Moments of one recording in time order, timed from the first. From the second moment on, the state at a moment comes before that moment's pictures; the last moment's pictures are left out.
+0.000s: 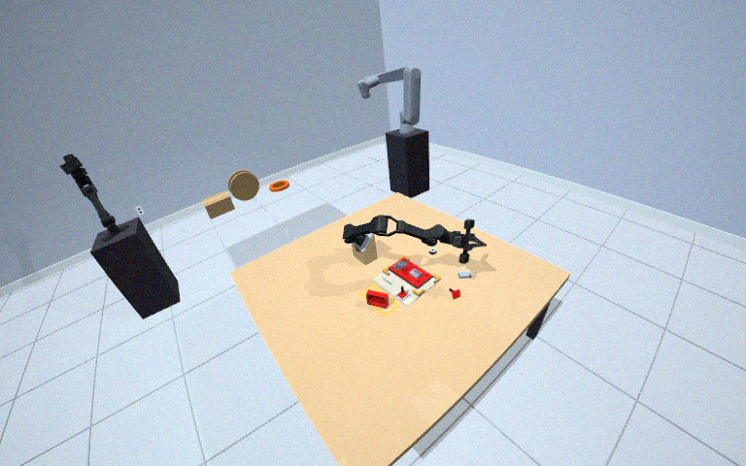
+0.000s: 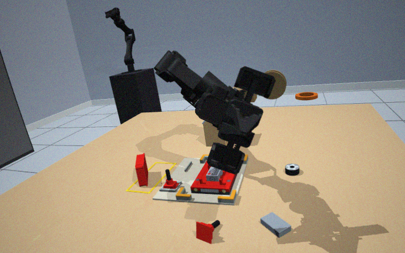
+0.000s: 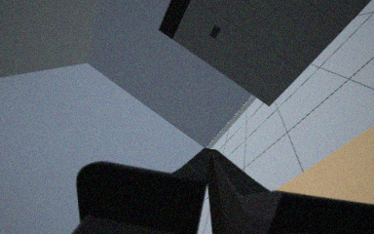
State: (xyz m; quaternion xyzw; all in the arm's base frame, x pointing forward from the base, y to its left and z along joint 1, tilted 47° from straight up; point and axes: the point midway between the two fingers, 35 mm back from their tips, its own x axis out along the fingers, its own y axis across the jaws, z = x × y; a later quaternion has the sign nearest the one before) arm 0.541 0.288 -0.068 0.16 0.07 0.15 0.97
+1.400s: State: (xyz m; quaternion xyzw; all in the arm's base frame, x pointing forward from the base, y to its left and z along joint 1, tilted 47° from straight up) arm 0.431 0.028 0.011 0.57 0.13 -0.52 0.62
